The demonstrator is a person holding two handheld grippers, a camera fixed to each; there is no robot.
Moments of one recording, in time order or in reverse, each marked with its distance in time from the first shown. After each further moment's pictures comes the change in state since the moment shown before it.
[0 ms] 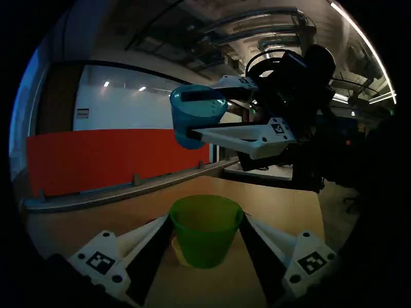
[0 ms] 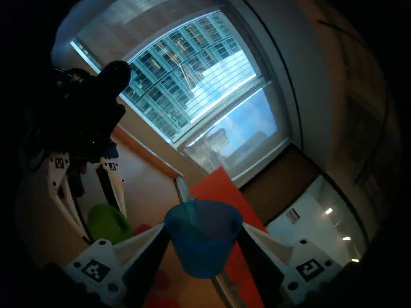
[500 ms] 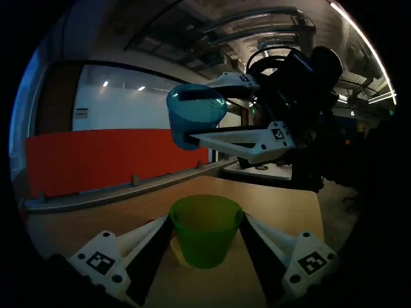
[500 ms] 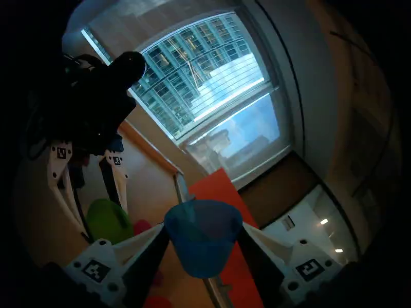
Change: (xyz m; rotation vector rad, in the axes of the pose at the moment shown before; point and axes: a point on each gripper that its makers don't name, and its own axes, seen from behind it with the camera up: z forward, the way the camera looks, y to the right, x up) left arm -0.001 0.000 0.002 -0.006 -0.003 0.001; right arm -0.001 0.002 0.003 0.003 -0.007 -0.086
